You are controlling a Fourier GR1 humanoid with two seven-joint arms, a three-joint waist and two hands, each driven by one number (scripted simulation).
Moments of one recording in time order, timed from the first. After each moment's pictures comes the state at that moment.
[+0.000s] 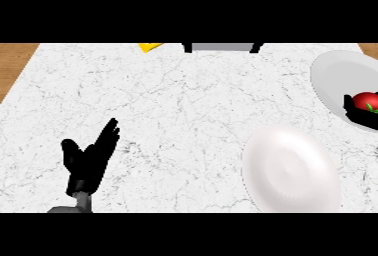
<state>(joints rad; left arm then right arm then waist) 0.00 0.10 -0.07 -1.47 0.10 0.04 0.22 -0.33 -0.34 -0.45 -1.27 0.44 -0.31 -0.18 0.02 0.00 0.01</state>
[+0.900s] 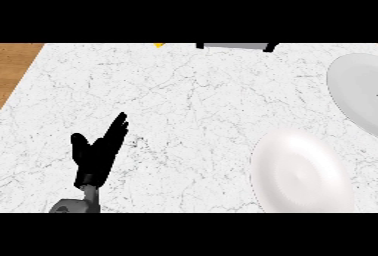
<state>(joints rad) -0.05 0.08 -0.09 -1.46 0.08 0.02 0.22 -0.67 -0.68 -0.56 -0.40 0.47 -0.33 -0.44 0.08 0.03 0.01</state>
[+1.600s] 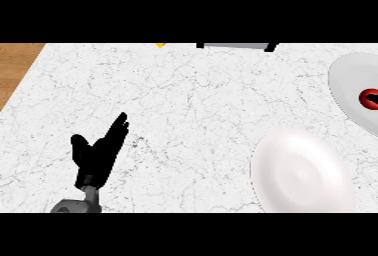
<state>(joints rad) -0.04 0.08 -0.09 -1.46 0.08 0.02 0.21 -0.76 -0.70 -0.65 -0.24 0.37 -0.12 -0.58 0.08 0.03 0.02</state>
